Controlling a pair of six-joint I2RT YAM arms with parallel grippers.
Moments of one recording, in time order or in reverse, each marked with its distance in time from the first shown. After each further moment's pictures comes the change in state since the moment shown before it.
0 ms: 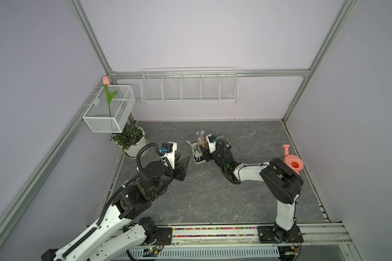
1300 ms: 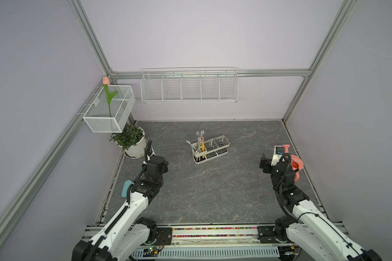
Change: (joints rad) left arm 0.569 0.245 -0.369 0.258 -0.220 -0.050; right arm -0.477 -1.110 -0.603 -0.633 0.304 -0.060
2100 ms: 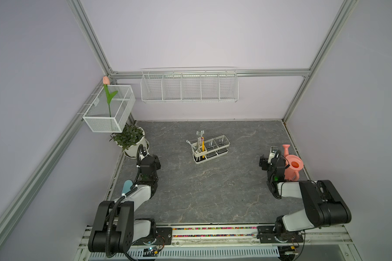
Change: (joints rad) left arm 0.209 0.320 -0.156 0.727 0.120 0.221; right arm -0.200 0.680 -0.051 0.676 -0.116 -0.055
